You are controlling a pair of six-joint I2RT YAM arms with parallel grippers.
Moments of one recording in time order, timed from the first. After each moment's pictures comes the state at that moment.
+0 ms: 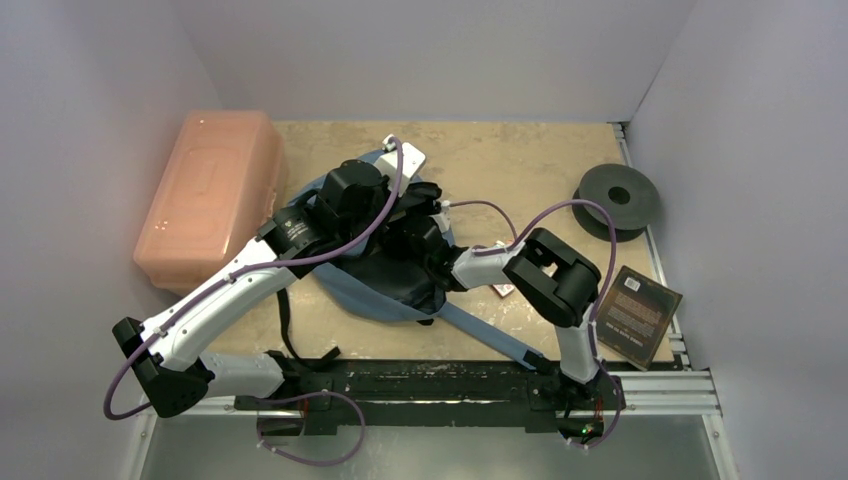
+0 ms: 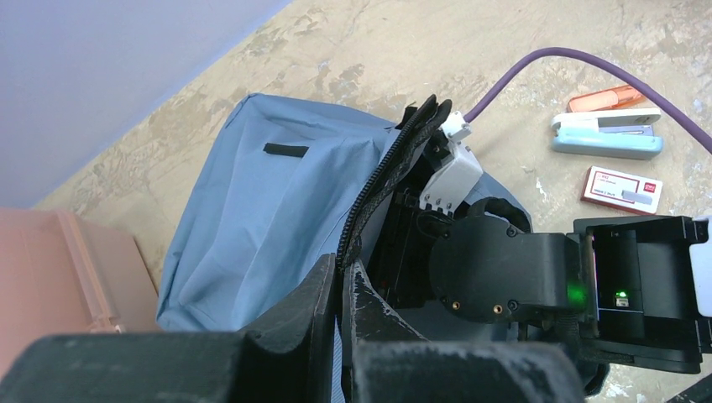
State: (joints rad) left arm -0.84 1.25 1.39 -0.61 -0.36 0.11; right arm 0.89 1.99 1.06 0.57 0.27 1.54
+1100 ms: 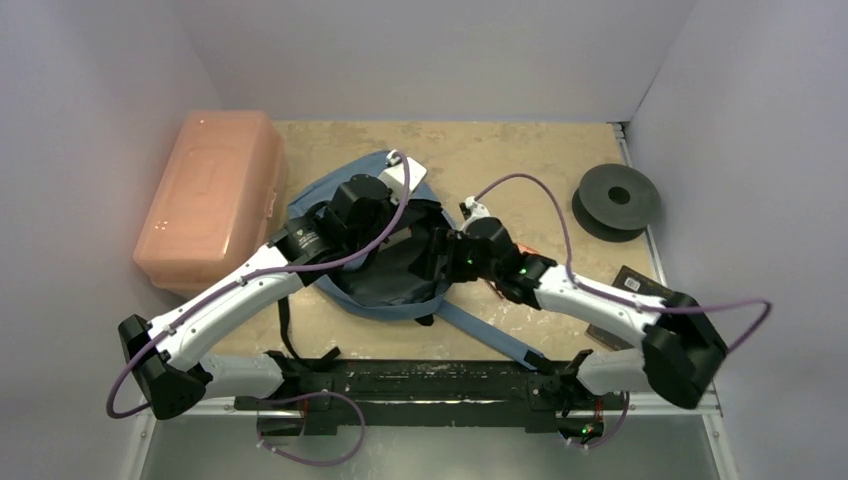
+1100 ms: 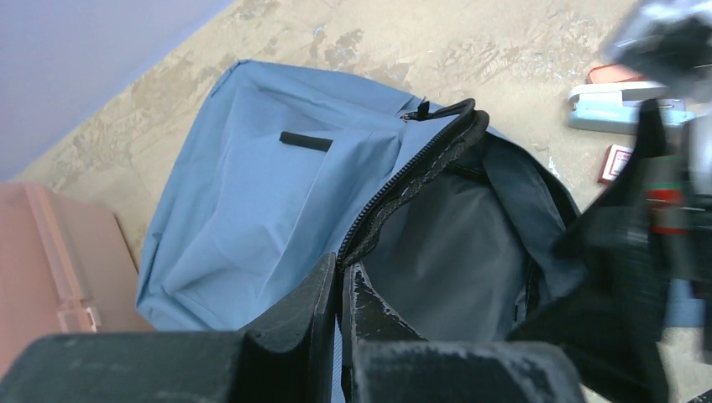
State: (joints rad) left arm -0.84 1.23 1.27 -0.54 -0.38 0.10; right arm 0.81 1.38 0.79 0.04 -0.07 0.85
